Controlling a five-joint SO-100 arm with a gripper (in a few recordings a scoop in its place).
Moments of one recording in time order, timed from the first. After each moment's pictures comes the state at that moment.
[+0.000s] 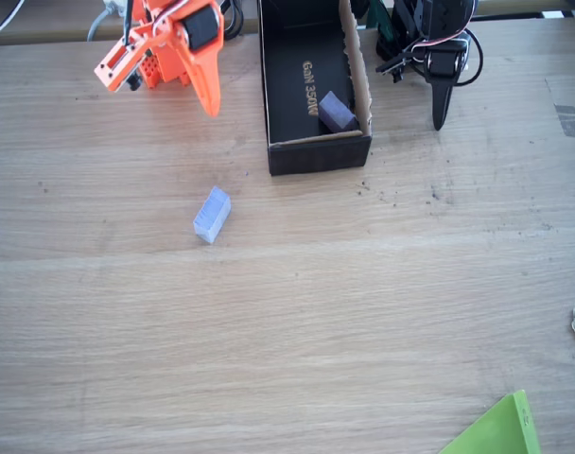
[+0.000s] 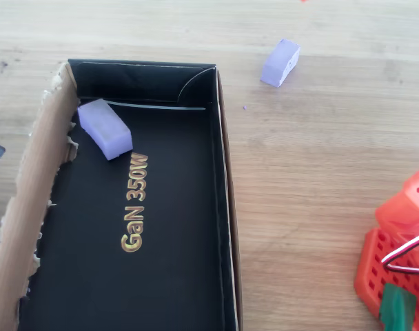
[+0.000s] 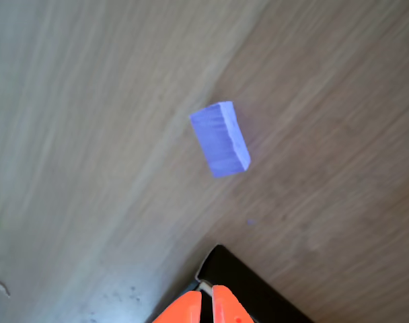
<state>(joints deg) 57.9 104.0 83.9 92.0 7.1</state>
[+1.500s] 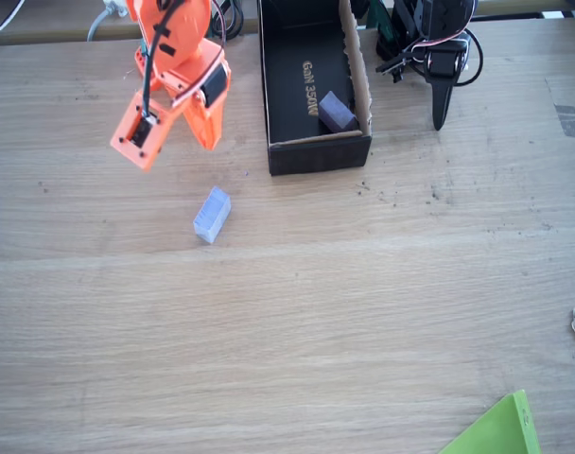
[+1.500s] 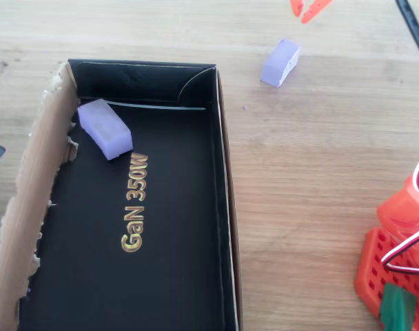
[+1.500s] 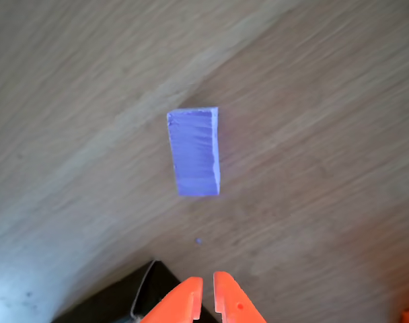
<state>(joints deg) 60.9 78.9 65.6 100.4 27.5</state>
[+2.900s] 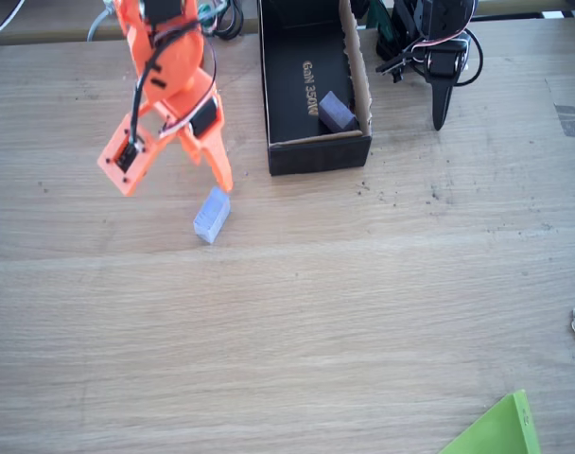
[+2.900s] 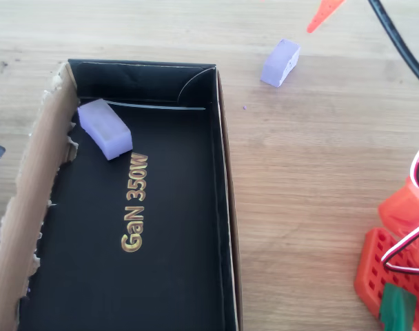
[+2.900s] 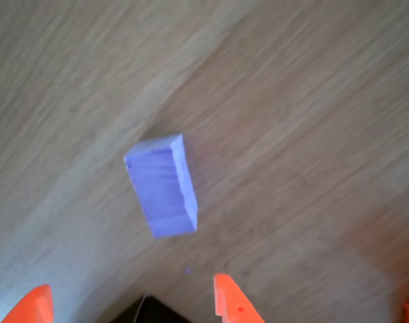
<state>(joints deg) 65.1 73.6 64.0 101.6 24.3</state>
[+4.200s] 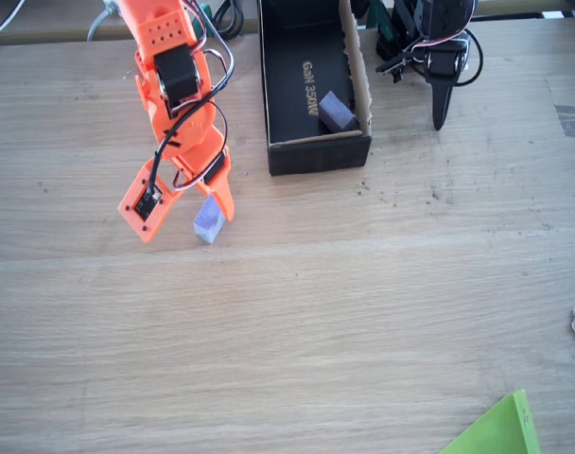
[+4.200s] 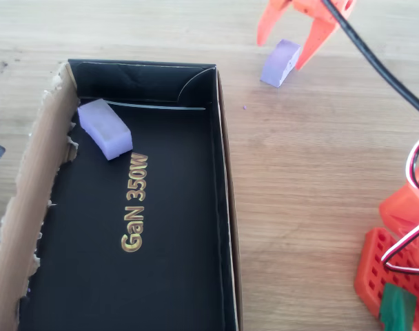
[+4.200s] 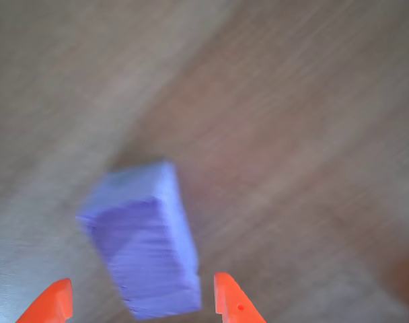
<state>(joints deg) 65.4 62.4 66.3 93.2 25.5</state>
